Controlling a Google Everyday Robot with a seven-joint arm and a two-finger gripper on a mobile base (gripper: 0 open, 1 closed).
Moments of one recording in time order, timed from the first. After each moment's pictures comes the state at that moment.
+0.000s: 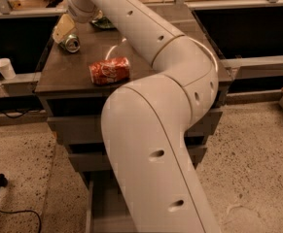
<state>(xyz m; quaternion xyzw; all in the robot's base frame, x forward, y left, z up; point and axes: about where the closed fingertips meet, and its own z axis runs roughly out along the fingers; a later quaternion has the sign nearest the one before) 0.835 0.195 0.902 -0.40 0.85 0.08 0.34</state>
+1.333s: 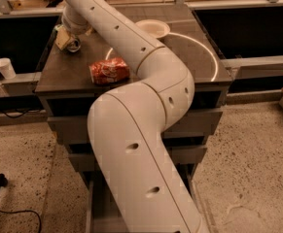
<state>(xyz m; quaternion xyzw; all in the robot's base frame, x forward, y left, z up) 0.860 0.229 0.850 -0.38 0.86 0.09 0.33</state>
